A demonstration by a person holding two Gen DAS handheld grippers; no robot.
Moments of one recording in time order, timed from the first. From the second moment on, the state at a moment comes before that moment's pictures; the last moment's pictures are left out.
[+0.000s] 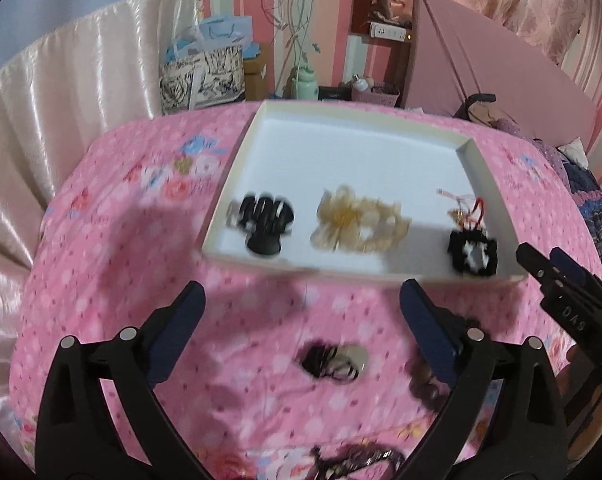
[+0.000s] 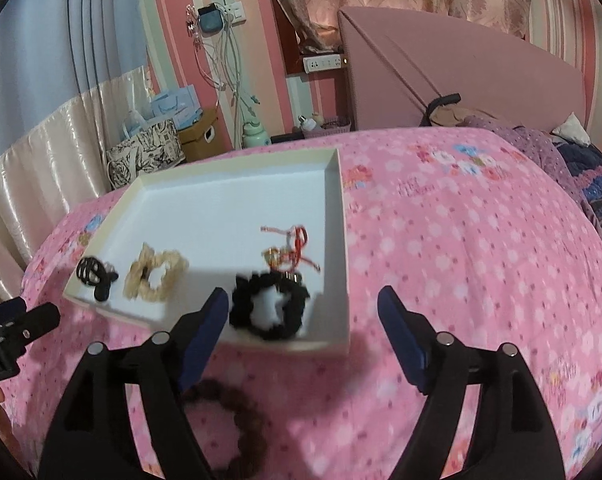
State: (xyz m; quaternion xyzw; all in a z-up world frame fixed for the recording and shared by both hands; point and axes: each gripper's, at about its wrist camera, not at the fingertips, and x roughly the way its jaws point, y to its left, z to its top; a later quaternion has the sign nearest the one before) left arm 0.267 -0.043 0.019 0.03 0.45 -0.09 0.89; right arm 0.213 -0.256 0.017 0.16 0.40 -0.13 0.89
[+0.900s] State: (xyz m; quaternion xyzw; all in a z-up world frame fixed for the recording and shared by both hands) left arm 0.259 -0.035 -0.044 0.04 0.51 -0.12 0.85; right arm 0.190 -0.226 -0.035 0.15 0.47 -0.08 0.87
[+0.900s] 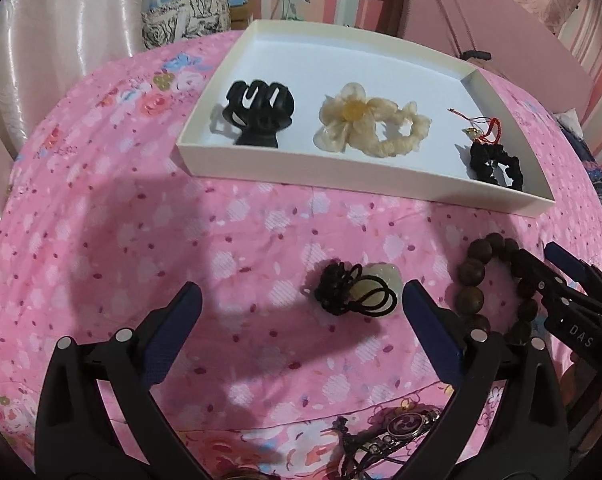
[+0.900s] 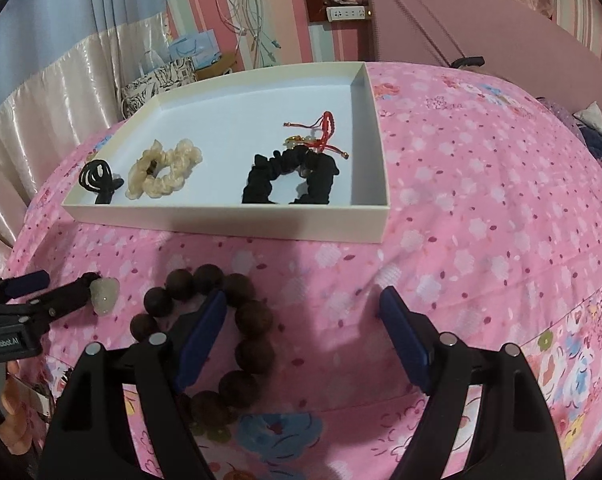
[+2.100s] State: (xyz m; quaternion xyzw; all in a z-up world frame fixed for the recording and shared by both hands) left arm 0.262 -0.038 -0.049 0.01 0.52 -0.14 0.85; right arm 0.190 -0.211 -0.035 0.14 0.48 -0.06 0.87
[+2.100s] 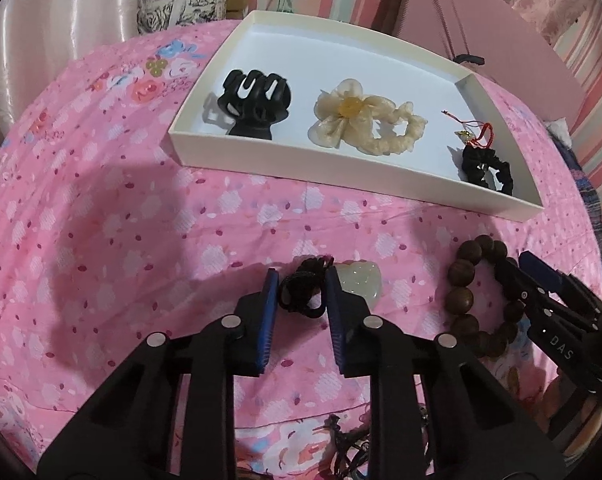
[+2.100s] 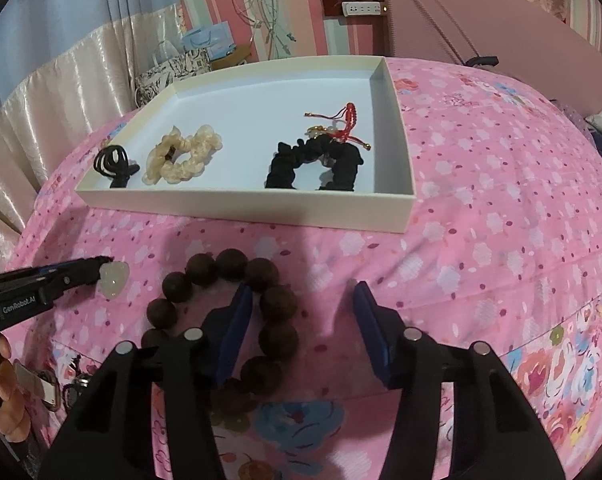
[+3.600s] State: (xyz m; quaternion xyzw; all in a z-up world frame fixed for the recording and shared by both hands) left arm 0.259 -0.044 0.024 0.00 0.46 -0.17 0.87; right arm 0.186 -0.194 0.043 0.09 0.38 -0.04 0.92
